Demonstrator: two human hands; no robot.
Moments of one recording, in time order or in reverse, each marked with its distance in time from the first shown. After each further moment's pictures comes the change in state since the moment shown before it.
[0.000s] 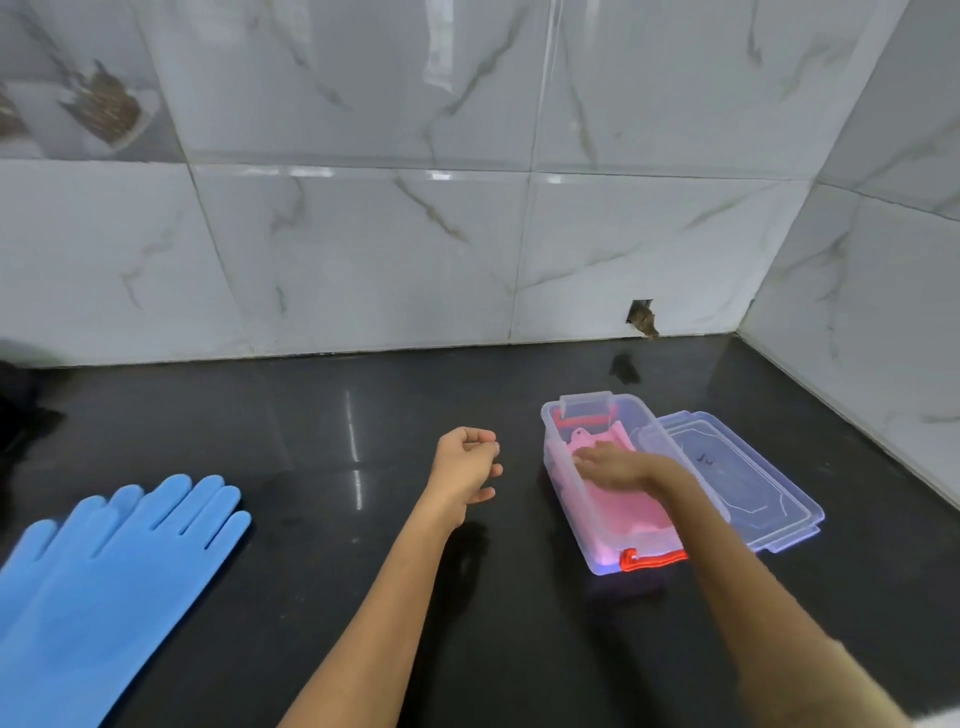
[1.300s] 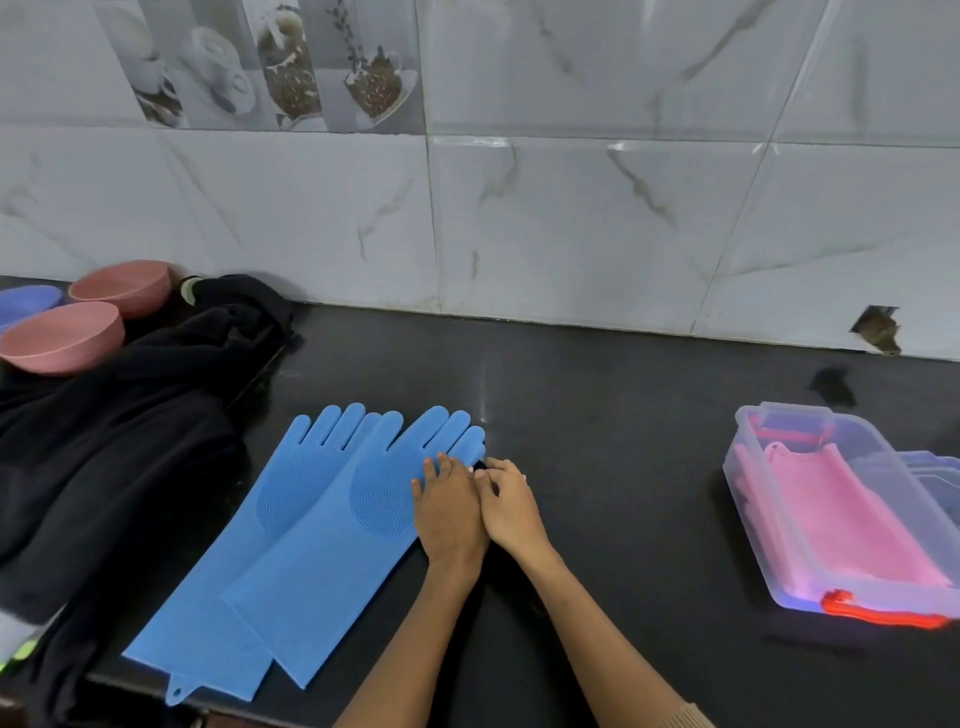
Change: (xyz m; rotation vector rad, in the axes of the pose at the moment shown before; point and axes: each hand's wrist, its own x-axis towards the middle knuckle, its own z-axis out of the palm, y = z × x) left_hand -0.026 -0.102 -0.155 1.050 0.630 0.109; right_hand 0.013 -0.261 0.136 0.840 0.172 -0.406
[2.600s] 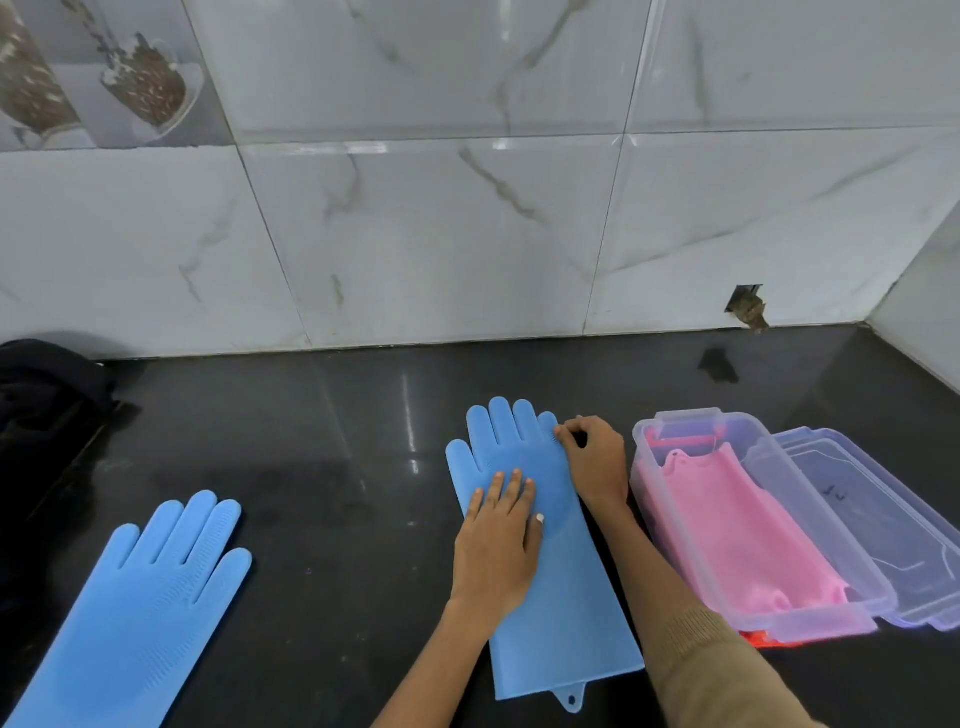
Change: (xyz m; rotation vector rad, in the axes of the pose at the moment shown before) left_hand 0.005 0.116 0.059 -0.102 -0.219 0.630; right_hand 0.092 0.113 -0.185 -0.064 0.679 0.041
